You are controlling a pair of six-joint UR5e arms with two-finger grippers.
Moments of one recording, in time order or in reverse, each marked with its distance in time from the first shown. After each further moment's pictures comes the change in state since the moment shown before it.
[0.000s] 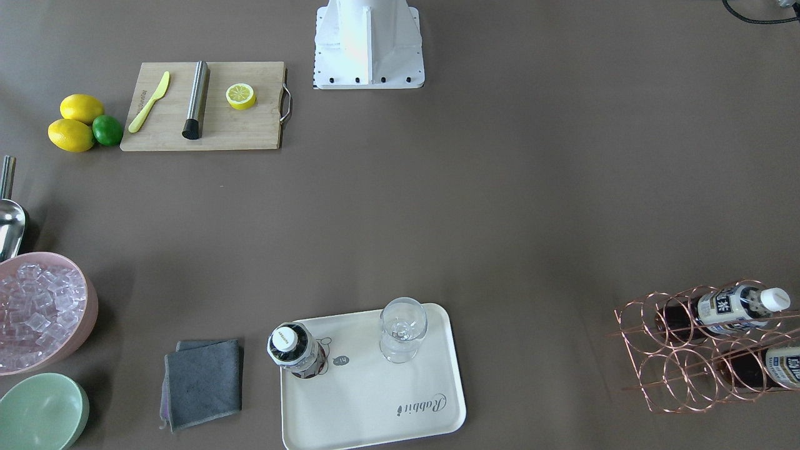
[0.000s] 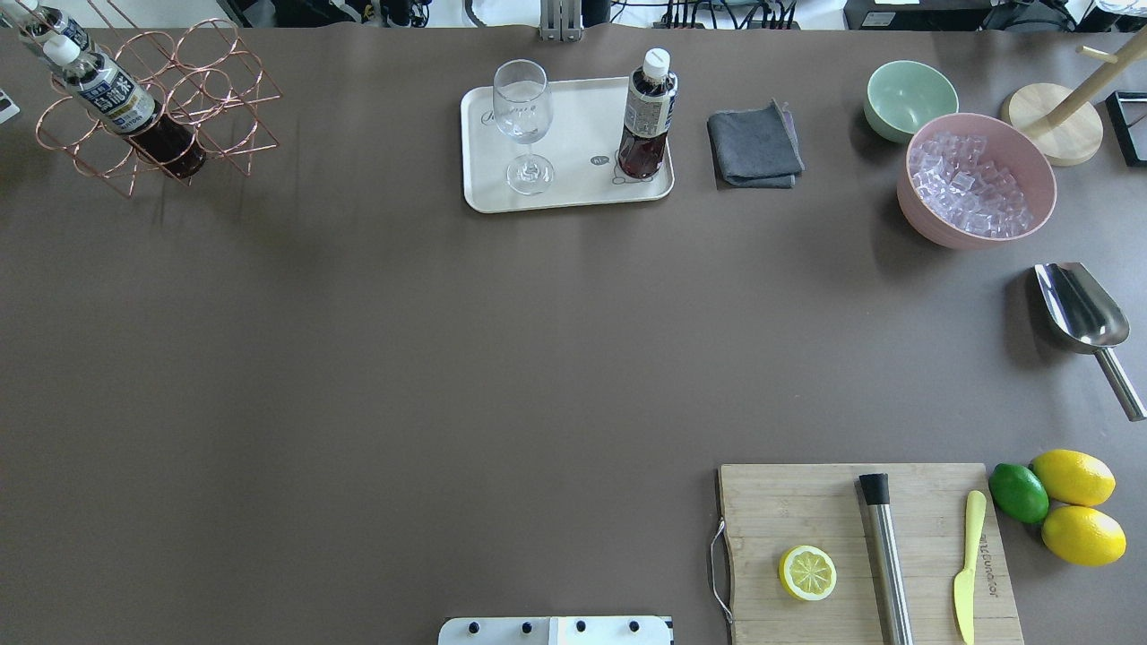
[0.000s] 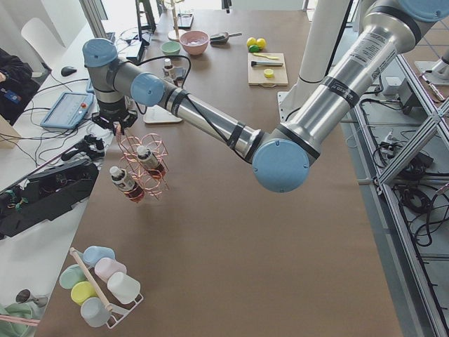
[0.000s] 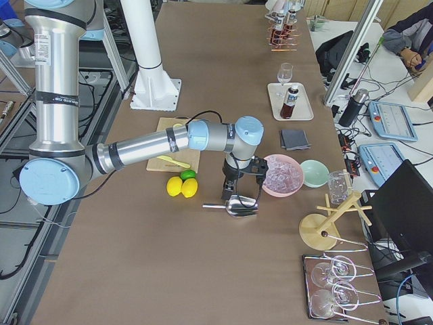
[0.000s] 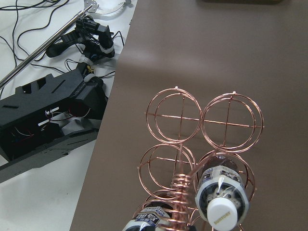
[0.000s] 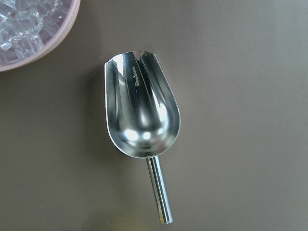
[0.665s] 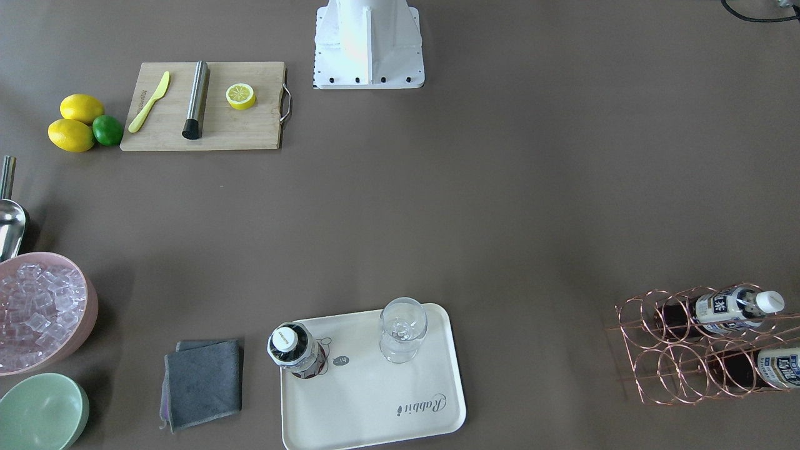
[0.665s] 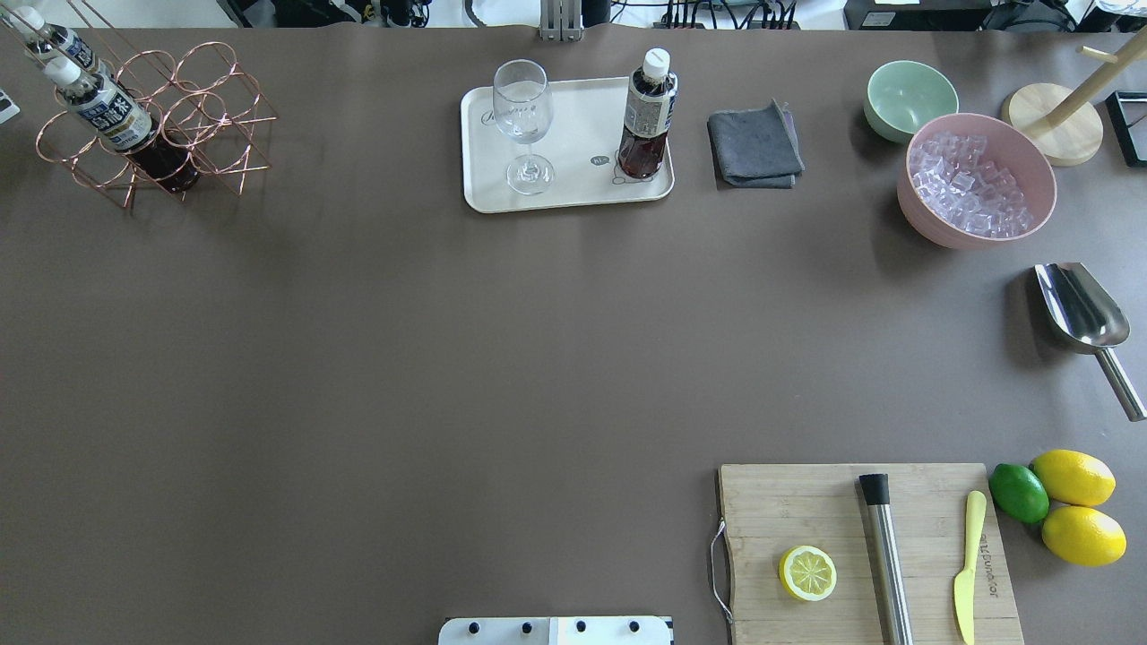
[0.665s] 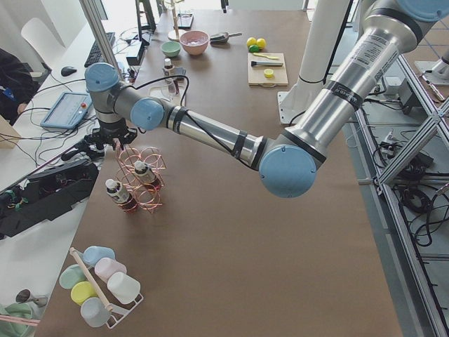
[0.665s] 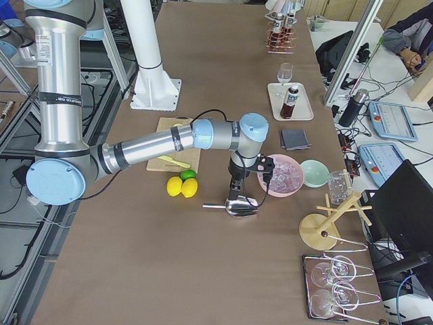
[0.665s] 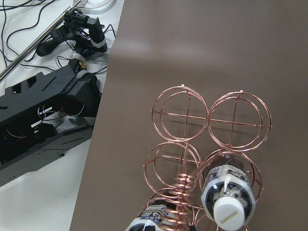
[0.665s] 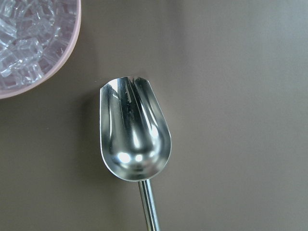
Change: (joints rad) left arm 0.012 0.030 0.044 -0.089 0.001 0.037; right arm 0.013 0.036 -0.022 0.019 -0.043 -0.002
